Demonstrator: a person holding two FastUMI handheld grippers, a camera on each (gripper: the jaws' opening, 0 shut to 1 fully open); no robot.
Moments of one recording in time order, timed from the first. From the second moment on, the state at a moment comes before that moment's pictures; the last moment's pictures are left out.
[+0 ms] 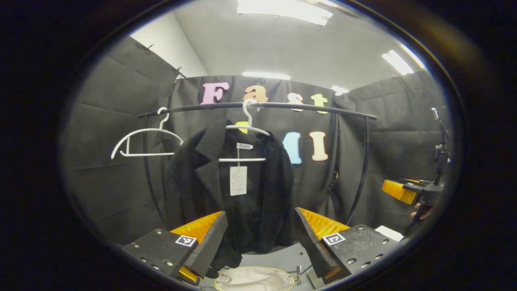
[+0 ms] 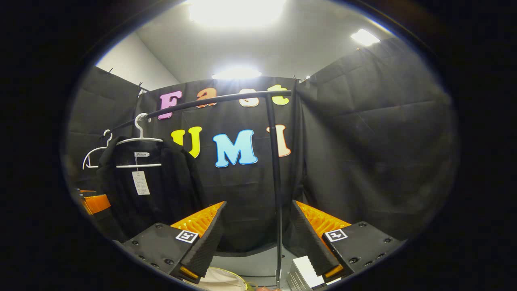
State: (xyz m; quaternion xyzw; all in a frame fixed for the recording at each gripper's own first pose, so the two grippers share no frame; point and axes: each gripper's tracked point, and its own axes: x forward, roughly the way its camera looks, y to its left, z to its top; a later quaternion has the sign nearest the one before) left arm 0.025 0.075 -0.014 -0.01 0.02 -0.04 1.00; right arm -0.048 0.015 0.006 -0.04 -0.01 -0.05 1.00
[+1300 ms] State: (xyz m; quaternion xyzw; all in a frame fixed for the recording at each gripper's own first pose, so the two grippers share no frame) left arm 0.093 0.147 0.009 -0.02 0.03 0.20 0.98; right arm 0.154 0.219 -0.026 -0.01 0.07 0.22 0.97
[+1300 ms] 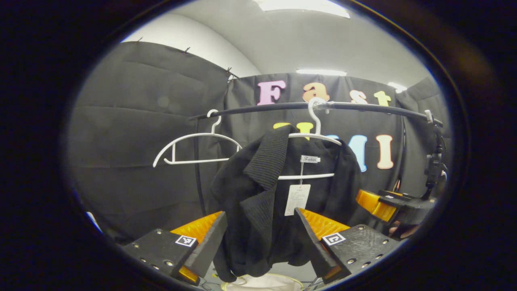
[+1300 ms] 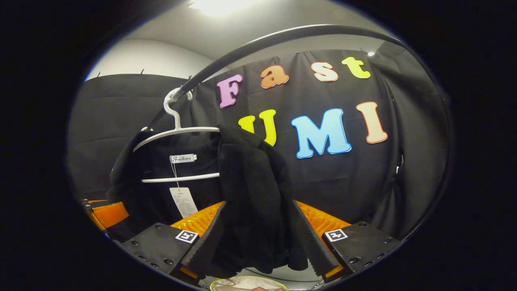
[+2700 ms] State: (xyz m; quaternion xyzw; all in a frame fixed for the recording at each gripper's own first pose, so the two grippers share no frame) left arm 0.147 0.164 0.001 -0.04 0.02 0.31 0.95; right arm 0.237 0.270 -0.054 0.05 0.11 0.35 0.93
